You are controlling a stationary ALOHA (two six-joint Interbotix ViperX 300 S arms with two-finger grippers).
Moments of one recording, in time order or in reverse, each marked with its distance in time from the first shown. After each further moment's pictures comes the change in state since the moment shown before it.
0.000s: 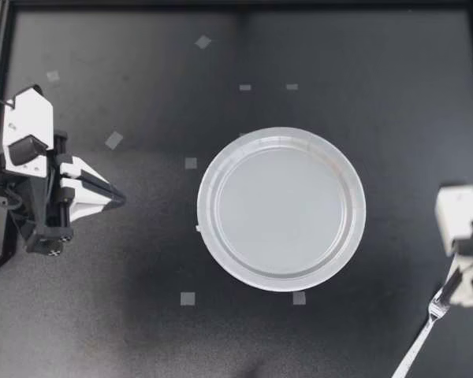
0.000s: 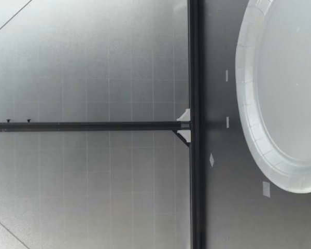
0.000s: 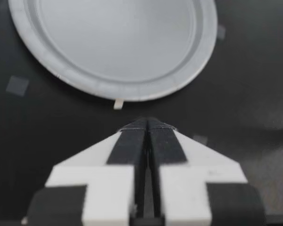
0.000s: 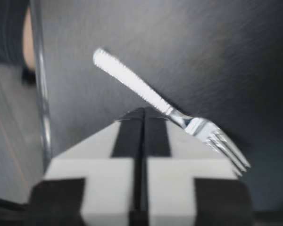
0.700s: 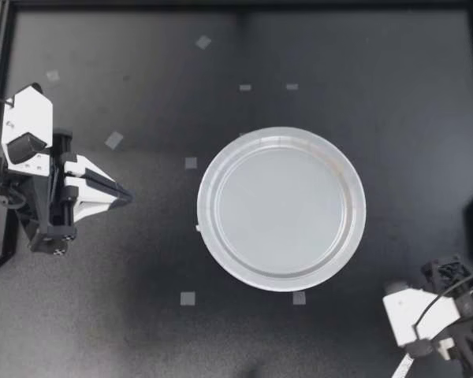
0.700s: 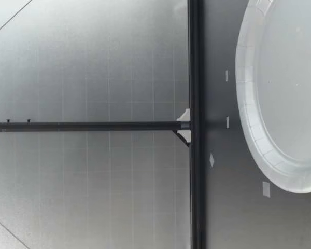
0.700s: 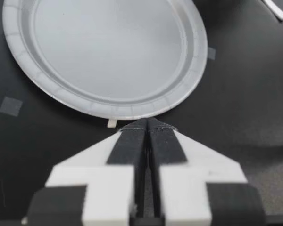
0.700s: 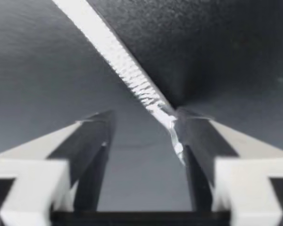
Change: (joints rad) left arm -0.002 0.018 0.011 -0.002 -0.077 0.002; right arm 0.262 0.512 -0.006 -0.110 -0.206 -0.055
